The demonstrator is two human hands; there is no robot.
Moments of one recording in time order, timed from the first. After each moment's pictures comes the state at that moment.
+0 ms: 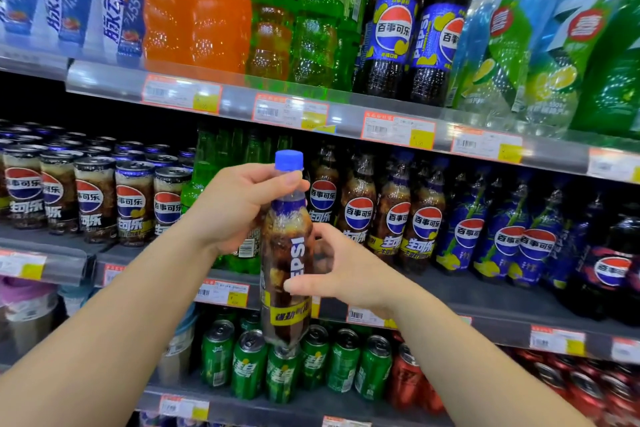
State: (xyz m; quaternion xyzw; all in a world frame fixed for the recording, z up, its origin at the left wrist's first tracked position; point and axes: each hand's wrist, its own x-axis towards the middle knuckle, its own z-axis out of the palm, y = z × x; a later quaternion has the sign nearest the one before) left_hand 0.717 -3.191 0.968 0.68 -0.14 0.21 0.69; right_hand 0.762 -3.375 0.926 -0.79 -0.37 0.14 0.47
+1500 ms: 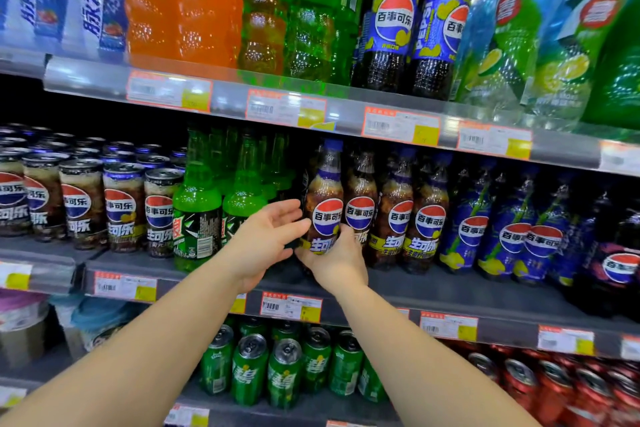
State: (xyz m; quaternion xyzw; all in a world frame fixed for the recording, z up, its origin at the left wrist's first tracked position) left_hand 0.763 -3.207 0.913 0.69 -0.02 0.12 0.71; right_hand 0.834 -3.328 0.876 -0.88 -0.06 -0.10 0.46
